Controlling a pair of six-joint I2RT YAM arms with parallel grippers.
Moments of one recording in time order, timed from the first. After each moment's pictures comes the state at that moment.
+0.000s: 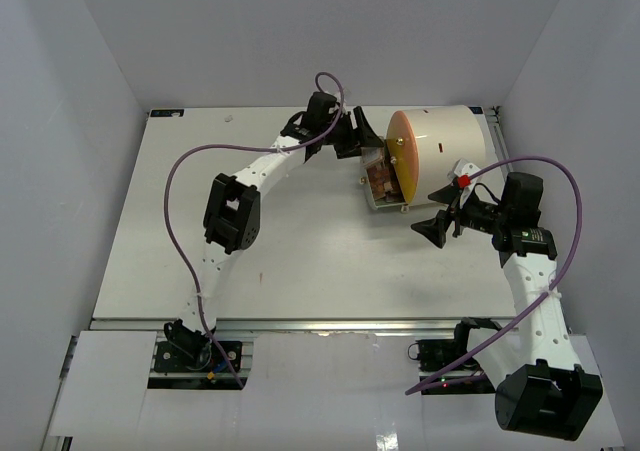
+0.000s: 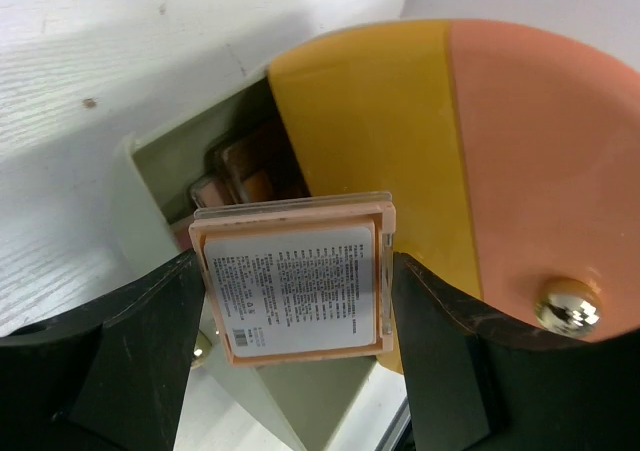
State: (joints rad) left arm -0.54 2.41 2.19 -0.27 0.47 -0.78; right arm -0.10 0.91 0.81 -0.48 -1.06 -0.57
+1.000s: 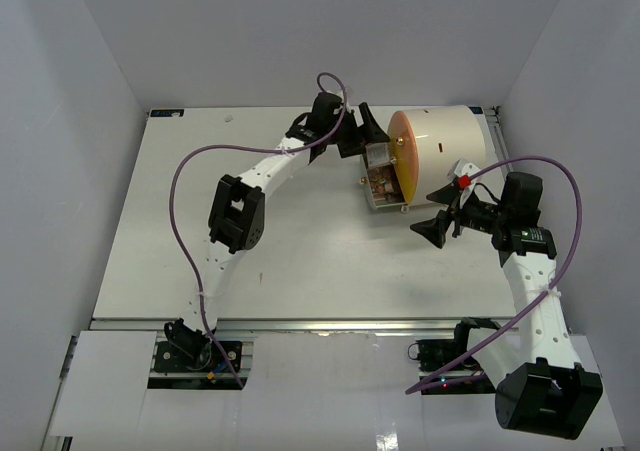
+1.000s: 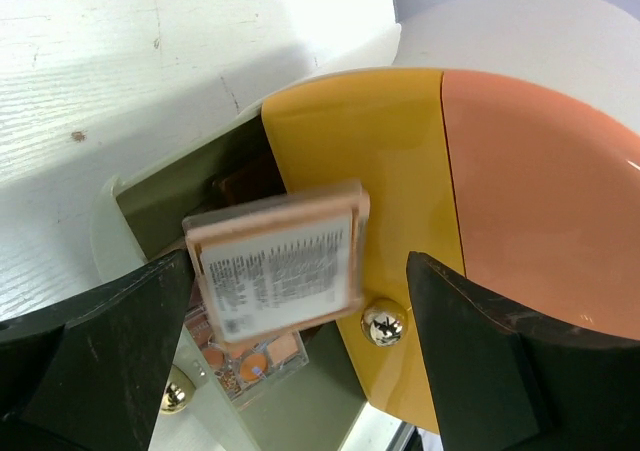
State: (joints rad) left arm -0.57 2.47 2.25 -0.23 0.42 -0.83; right arm -0.10 0.92 0.80 -0.47 -1.09 -0.57
